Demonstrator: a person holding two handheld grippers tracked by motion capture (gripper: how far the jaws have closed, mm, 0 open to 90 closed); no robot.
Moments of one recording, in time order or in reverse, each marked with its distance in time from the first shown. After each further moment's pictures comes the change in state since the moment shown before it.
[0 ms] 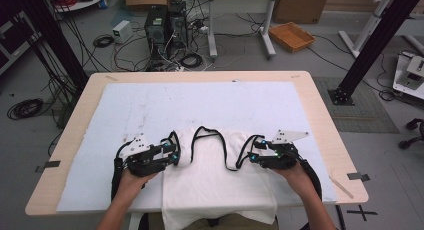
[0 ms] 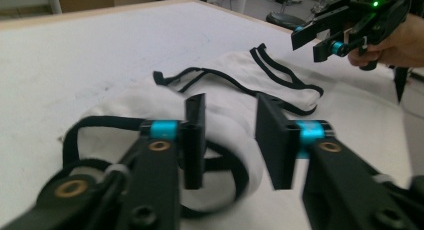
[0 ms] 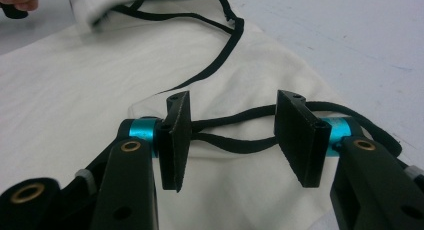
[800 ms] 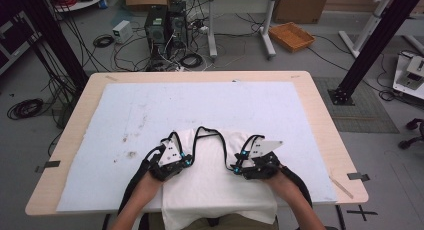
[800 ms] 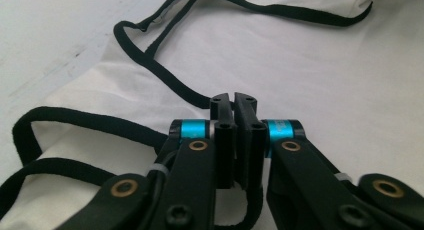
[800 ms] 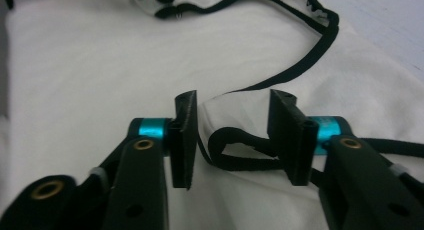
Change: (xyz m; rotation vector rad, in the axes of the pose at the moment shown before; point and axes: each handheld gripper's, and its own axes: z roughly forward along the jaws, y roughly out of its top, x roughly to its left) left arm -0.026 -0.010 0.052 0.290 0.111 0.265; right arm 0.043 0.004 0.037 0.095 0.074 -0.202
